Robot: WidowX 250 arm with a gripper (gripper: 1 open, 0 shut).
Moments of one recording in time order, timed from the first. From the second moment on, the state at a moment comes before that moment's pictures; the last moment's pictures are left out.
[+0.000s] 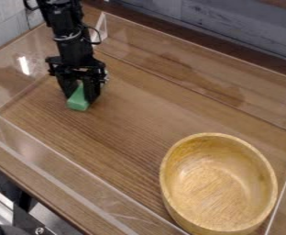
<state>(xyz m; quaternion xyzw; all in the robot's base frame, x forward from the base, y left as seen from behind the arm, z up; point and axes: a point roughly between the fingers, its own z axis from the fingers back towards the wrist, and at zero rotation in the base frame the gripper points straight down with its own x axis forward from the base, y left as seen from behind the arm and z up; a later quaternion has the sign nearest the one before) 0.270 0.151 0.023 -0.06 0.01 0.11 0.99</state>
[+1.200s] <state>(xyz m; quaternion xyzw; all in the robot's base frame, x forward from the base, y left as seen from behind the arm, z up) 0.256 0.138 0.076 -0.07 0.08 0.10 0.99</state>
